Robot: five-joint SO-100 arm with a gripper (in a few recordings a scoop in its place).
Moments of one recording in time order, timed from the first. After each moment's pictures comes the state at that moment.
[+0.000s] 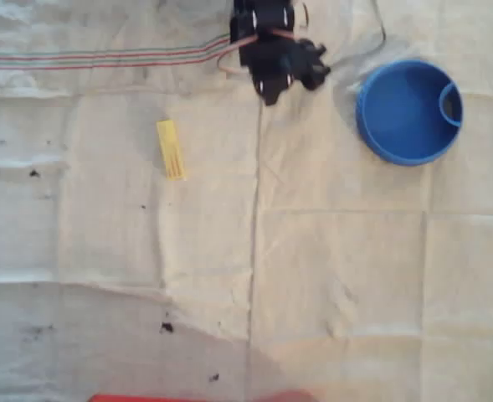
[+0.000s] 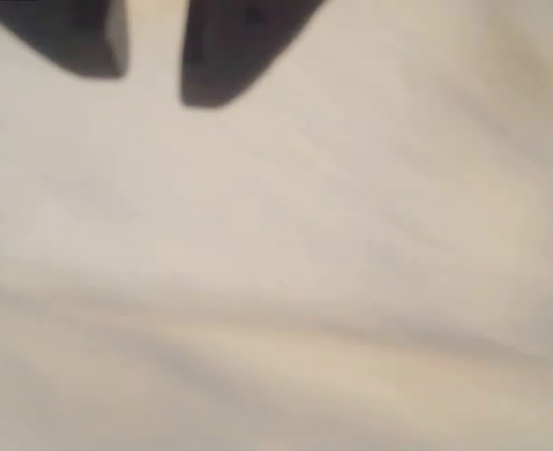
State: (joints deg) arm -13.1 137.0 127.3 76.7 -4.3
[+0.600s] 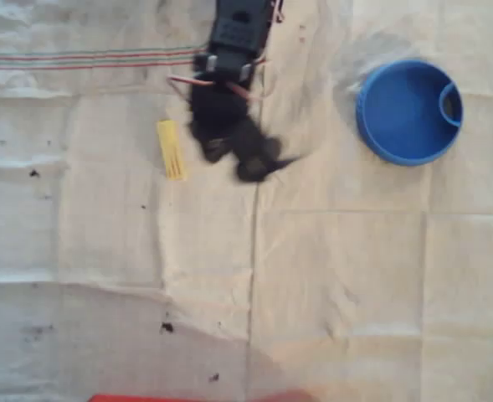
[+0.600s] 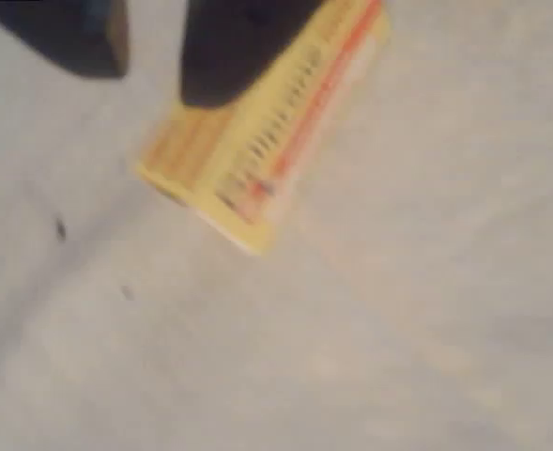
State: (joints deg) arm 11.6 97.3 81.9 77.7 32.1
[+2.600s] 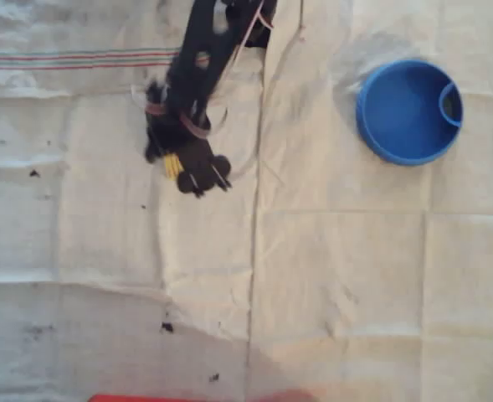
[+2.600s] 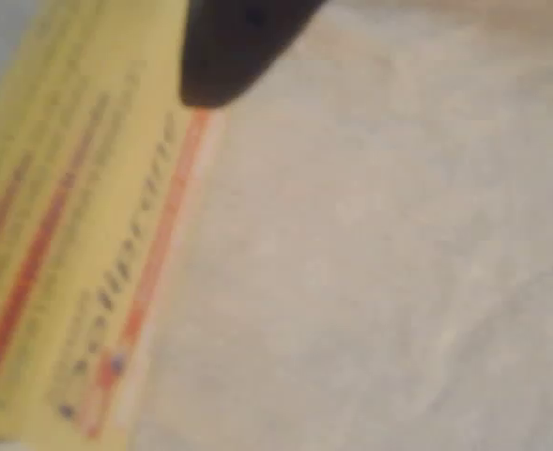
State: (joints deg) arm 16.3 80.9 81.7 81.0 40.9
